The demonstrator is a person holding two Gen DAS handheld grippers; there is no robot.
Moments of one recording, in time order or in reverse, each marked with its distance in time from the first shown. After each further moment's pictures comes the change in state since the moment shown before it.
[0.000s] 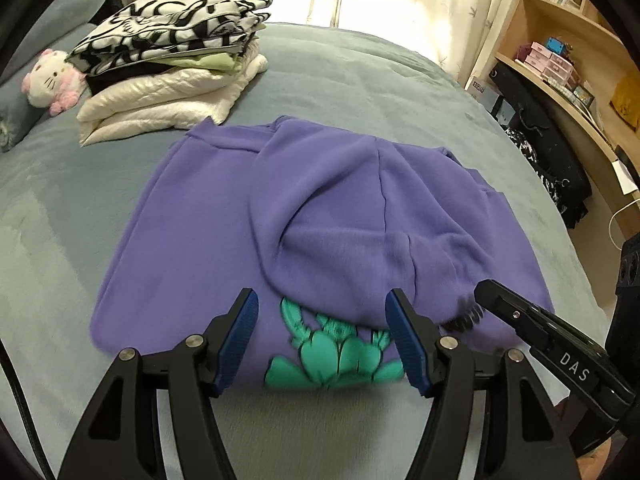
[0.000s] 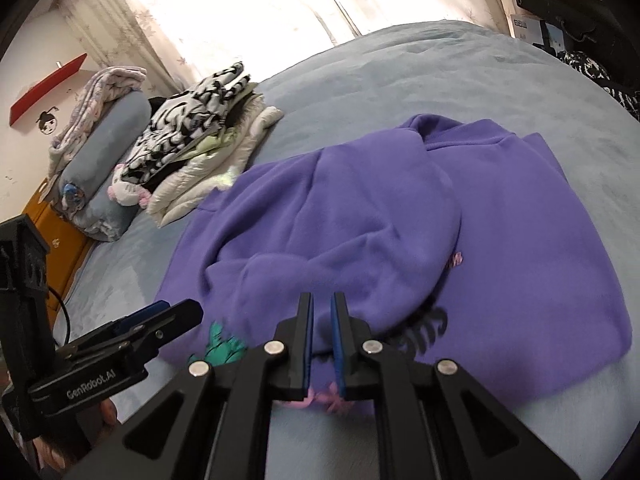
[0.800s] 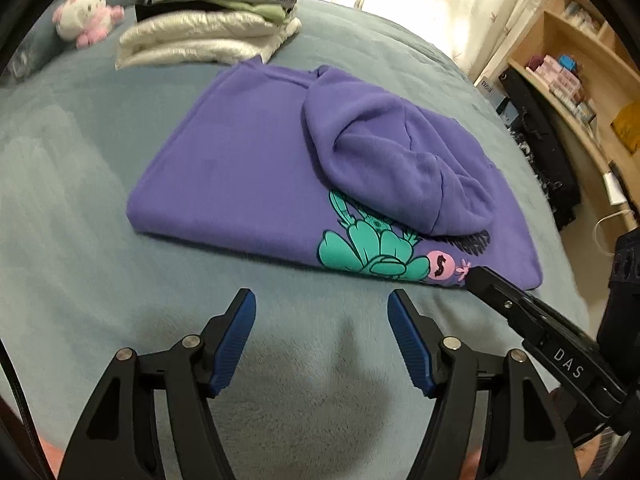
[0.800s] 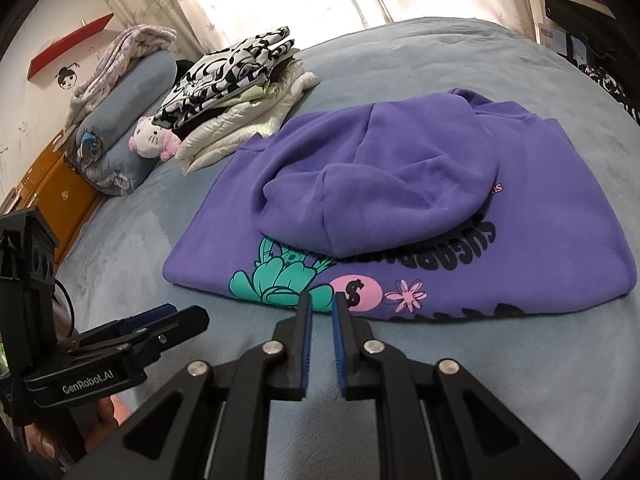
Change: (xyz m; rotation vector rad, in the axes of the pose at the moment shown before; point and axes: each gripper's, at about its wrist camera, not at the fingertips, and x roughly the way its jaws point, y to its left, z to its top) left arm -0.022 0.053 -0.064 -0.133 0.087 -0.093; right arm -0.008 0.047 -0.051 -0.097 0.072 -0.010
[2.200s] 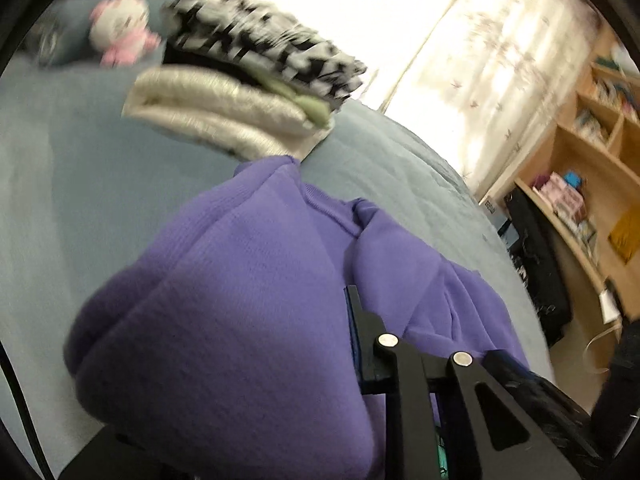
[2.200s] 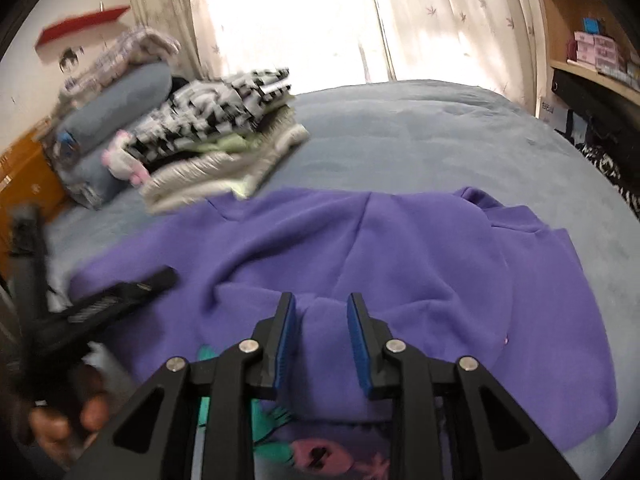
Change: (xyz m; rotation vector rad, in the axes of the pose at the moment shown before) left arm 0.039 0.045 0.081 -0.133 -0.405 -0.040; right arm 0.061 0.001 0.074 -0.153 -0.142 -0.163
